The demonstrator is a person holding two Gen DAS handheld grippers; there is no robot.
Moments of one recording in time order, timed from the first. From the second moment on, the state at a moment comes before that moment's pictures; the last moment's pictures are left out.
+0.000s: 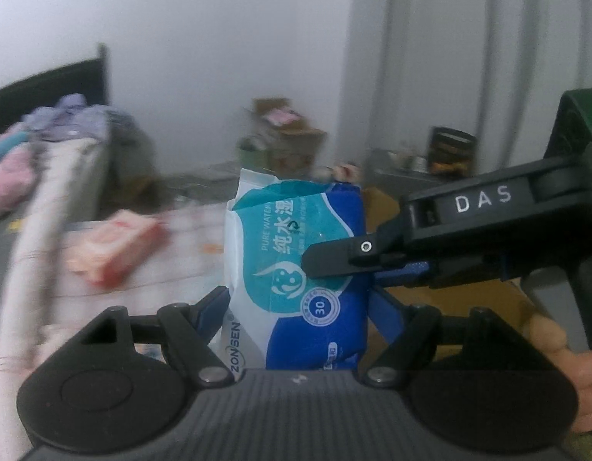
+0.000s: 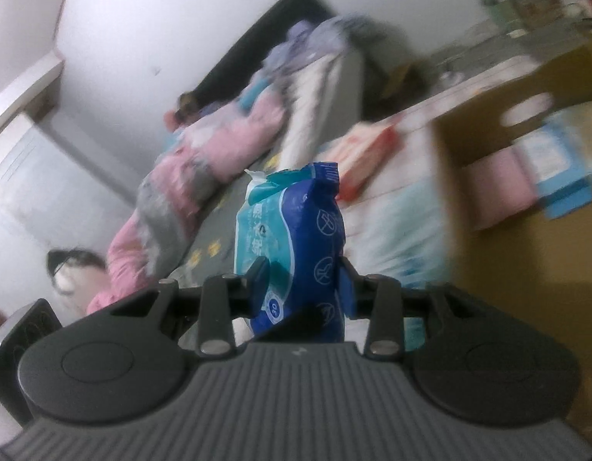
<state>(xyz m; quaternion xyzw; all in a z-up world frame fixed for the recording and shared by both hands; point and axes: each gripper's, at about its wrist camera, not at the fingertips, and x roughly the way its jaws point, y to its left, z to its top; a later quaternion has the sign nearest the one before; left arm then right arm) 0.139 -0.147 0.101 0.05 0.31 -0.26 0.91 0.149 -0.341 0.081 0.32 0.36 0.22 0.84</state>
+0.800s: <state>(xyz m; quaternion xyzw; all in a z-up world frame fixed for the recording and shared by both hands) 0.166 -0.134 0.056 0.05 0.37 -0.28 0.89 0.269 -0.451 -0.087 0.28 0.55 0.09 0.78</state>
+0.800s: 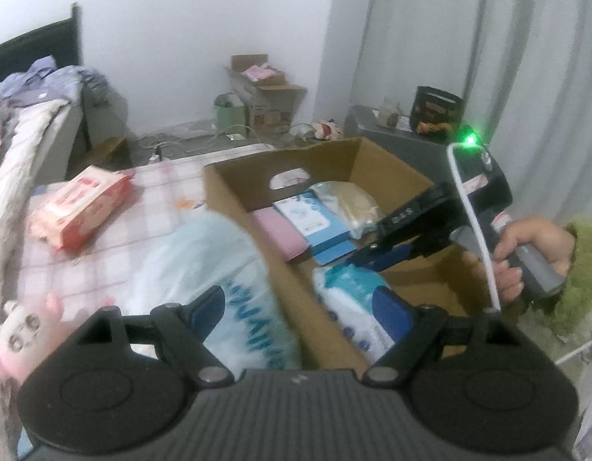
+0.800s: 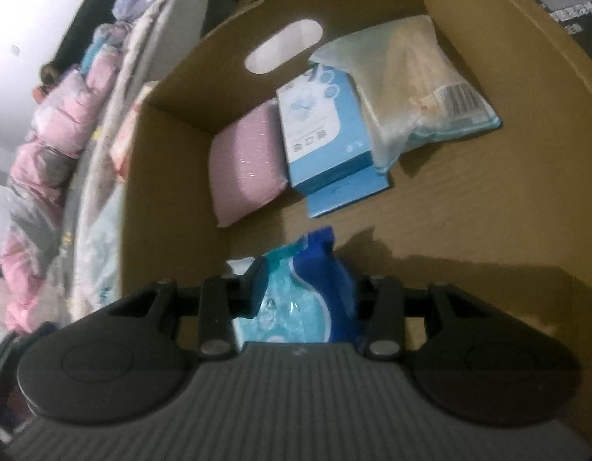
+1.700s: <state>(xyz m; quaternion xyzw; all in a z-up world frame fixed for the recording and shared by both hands) 0.115 -0.037 0.012 -0.04 0.41 -0.22 0.88 0.261 -0.391 -0.085 0.22 0.56 0.09 0.79</state>
